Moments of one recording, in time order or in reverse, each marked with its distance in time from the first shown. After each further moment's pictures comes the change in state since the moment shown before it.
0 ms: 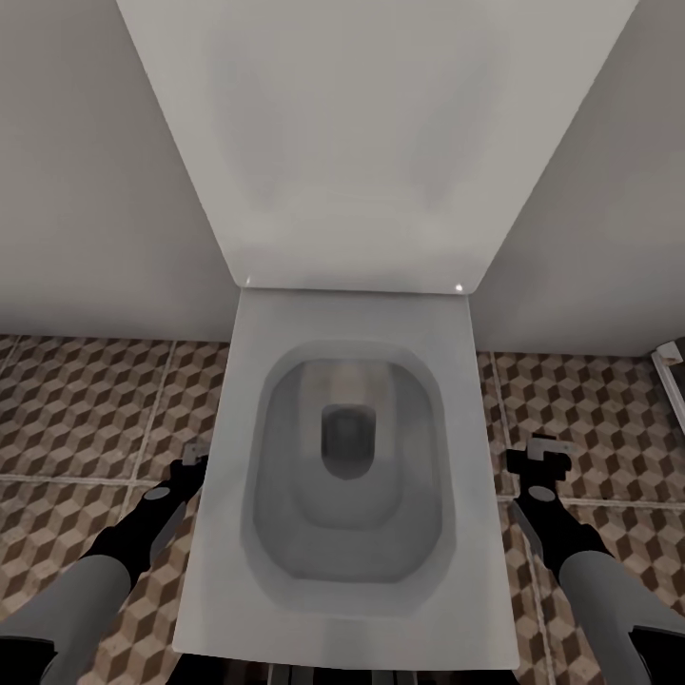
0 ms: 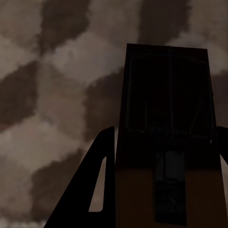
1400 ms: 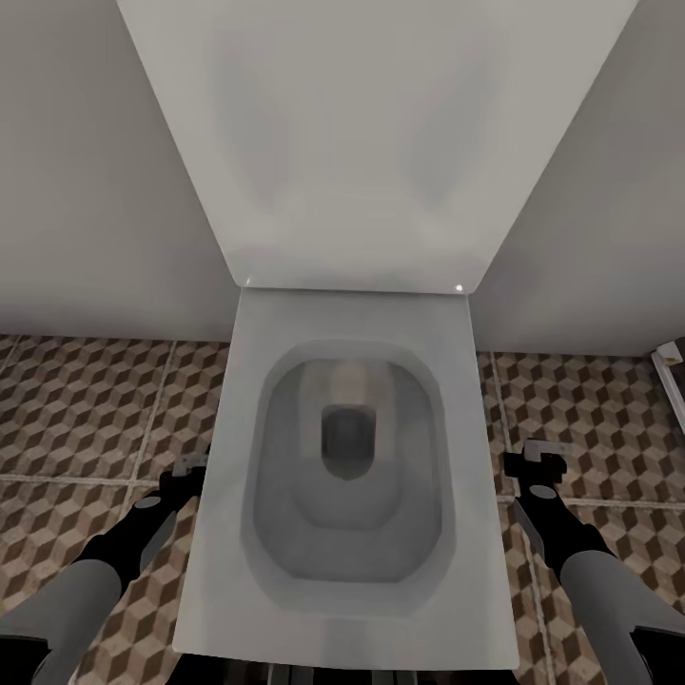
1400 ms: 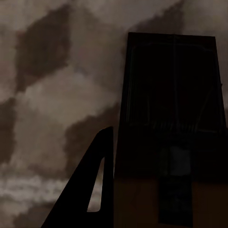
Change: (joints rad) left arm 0.000 0.026 0.000 0.069 -0.004 -0.001 0.001; right arm 0.000 -0.003 -0.002 -0.005 -0.018 0.065 0.064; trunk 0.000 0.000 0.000
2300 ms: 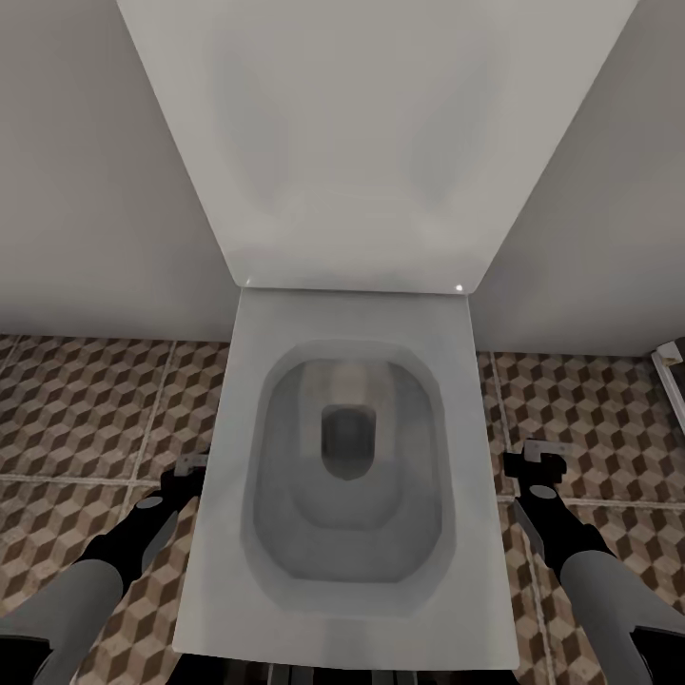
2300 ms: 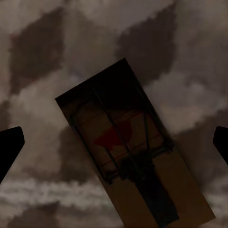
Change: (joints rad) left arm 0.000 -0.005 0.000 -0.001 -0.007 -0.005 0.001; right arm 0.000 0.000 0.000 0.001 -0.002 0.001 0.000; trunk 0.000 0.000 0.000
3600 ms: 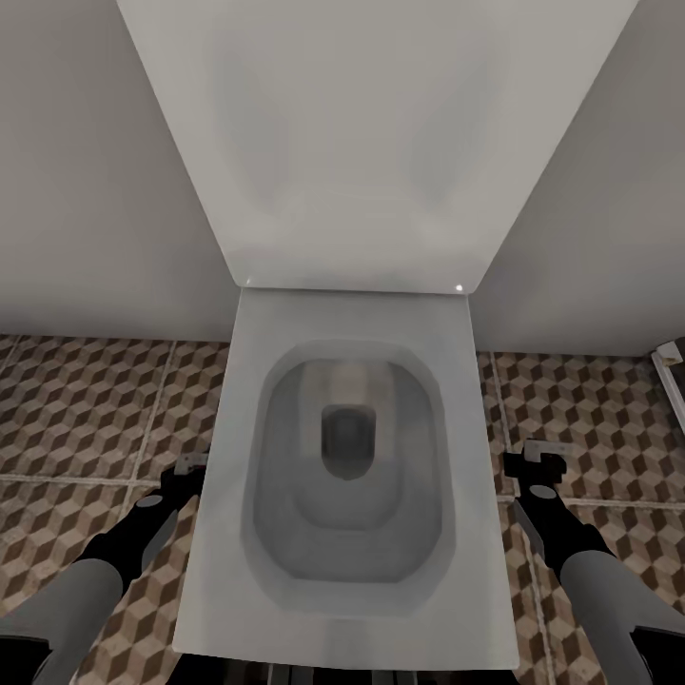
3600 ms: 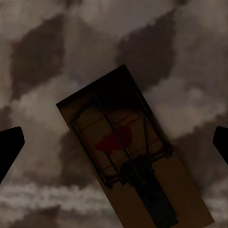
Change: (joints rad) left arm 0.000 0.001 0.000 -0.011 -0.001 0.007 0.000; right arm 0.000 0.001 0.001 -0.001 0.003 0.001 0.000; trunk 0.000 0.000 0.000
